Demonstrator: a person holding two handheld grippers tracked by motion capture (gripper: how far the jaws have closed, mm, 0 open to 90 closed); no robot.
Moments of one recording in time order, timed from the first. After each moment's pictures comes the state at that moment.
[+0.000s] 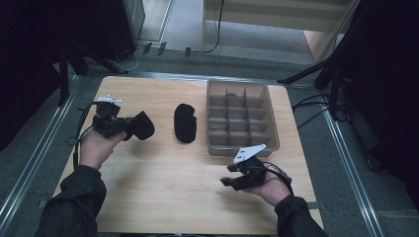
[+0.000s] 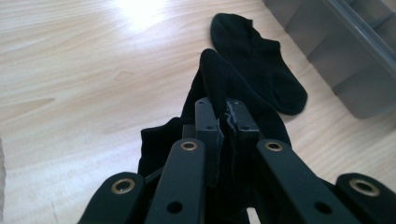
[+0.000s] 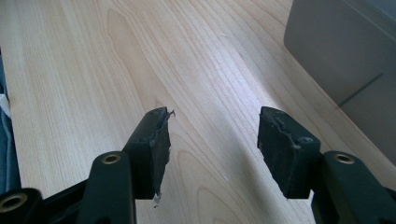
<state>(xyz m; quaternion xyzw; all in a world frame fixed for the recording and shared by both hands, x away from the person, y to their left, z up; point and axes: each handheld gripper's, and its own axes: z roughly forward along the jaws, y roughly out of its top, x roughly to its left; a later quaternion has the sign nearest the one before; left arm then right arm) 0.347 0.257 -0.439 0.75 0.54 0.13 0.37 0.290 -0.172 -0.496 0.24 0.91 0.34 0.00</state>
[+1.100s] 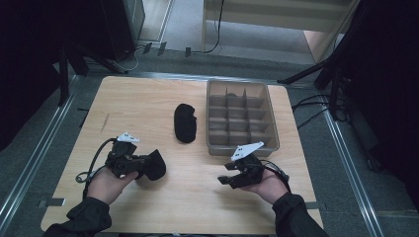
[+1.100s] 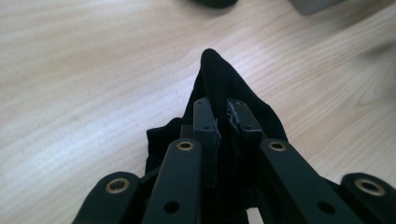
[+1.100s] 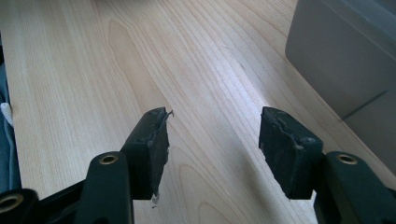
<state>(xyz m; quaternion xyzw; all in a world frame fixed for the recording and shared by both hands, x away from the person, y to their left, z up) 0.266 0.206 -0.477 0.79 0.52 0.07 0.32 0.295 -0.165 -0.495 0.25 0.91 0.34 0.00</state>
